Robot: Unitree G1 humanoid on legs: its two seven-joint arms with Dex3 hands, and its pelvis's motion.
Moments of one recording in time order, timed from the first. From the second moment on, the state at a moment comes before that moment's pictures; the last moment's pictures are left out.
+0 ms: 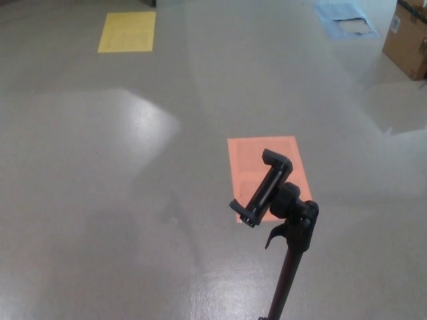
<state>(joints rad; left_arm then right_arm) 0.73 0.39 -0.04 0.06 0.10 -0.62 0.11 0.66 -0.40 0.16 0.05 -0.29 -0.44 -0.06</state>
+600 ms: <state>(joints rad) 0.91 0.40 0.05 0.24 0.04 -0.83 0.08 0.94 -0.40 0.09 0.14 -0.35 -0.63 -0.17</state>
